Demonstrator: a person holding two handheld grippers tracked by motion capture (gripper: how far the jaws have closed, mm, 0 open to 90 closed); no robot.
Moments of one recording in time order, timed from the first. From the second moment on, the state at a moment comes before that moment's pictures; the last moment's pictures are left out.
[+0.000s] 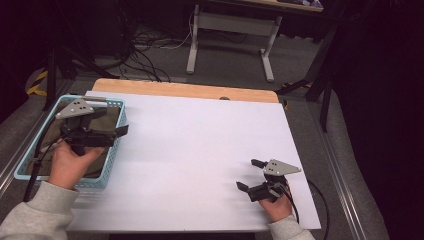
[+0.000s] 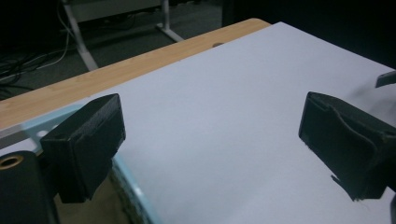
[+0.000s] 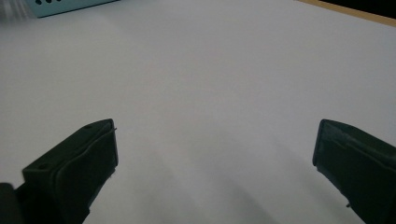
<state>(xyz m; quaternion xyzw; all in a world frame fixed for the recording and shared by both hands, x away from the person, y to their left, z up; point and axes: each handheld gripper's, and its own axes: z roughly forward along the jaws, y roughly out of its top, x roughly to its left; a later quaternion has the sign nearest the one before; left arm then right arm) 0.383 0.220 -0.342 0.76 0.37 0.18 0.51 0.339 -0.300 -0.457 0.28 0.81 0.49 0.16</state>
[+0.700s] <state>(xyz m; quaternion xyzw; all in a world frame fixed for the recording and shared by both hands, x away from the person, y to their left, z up) 0.374 0.169 -0.374 0.77 0.32 0.16 0.53 0.339 -0.301 -0.456 0.28 0.81 0.49 0.17</state>
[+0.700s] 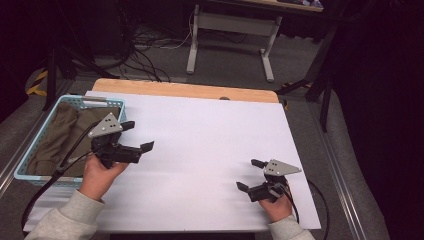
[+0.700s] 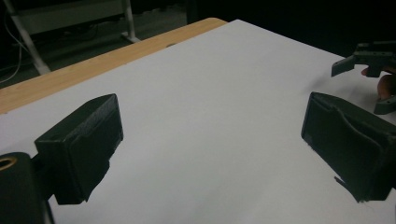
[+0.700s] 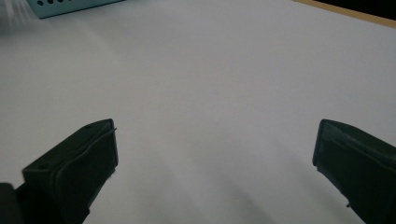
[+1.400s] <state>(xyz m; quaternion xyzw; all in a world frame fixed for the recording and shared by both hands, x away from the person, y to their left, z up) 0.364 0.127 -0.416 0.76 0.28 0.12 0.57 0.338 -0.301 -0.456 0.28 0.81 0.49 0.16</state>
